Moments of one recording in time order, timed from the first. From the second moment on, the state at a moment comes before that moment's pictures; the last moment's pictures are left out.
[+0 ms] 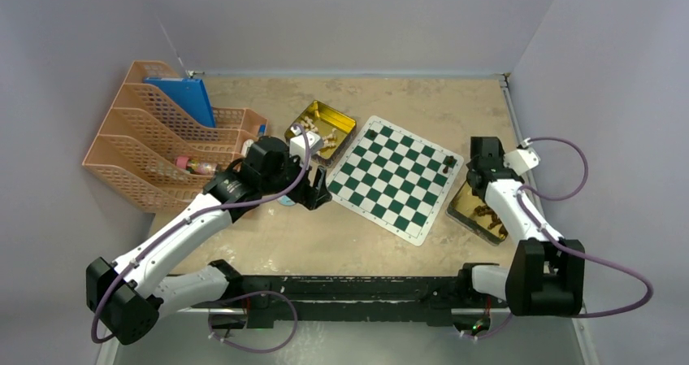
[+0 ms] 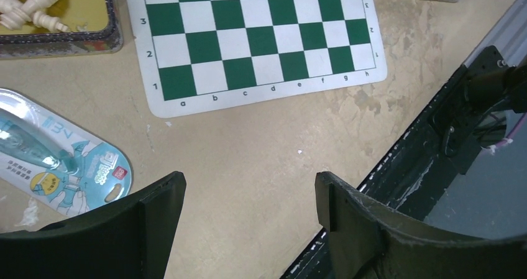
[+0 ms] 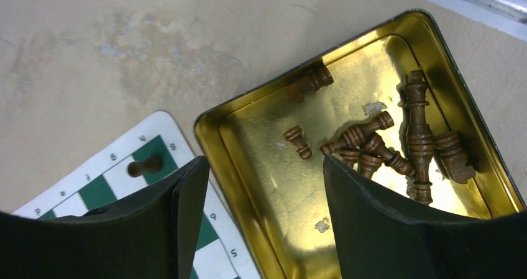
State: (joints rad) left arm -0.64 1.06 0.92 -0.49 0.29 -0.19; right arm 0.01 1.22 0.76 -0.47 0.67 0.97
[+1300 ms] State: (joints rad) left arm -0.64 0.99 0.92 -0.54 0.28 -0.18; right arm -0.20 1.22 0.70 -0.40 0.37 0.88
